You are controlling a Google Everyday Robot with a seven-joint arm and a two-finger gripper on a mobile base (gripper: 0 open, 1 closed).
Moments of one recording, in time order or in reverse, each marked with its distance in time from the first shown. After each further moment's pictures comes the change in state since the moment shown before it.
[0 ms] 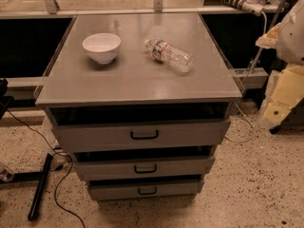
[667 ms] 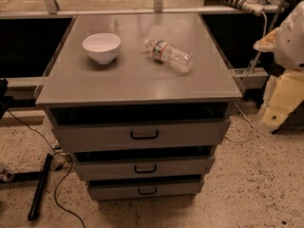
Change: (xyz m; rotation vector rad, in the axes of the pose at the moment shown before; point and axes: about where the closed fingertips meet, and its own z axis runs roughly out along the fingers) arm -0.002 0.004 0.006 0.003 -0.006 -0.018
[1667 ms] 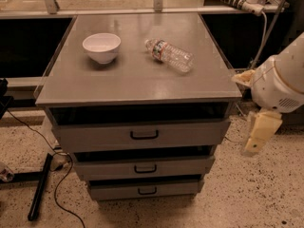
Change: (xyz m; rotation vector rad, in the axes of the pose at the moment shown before) arm 0.013 0.016 0.089 -0.053 -0.083 -0.107
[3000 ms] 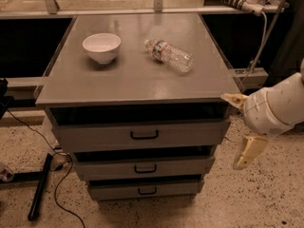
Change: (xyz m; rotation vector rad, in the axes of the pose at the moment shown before) arm 0.018 0.007 0.070 0.036 -0.134 -0.117
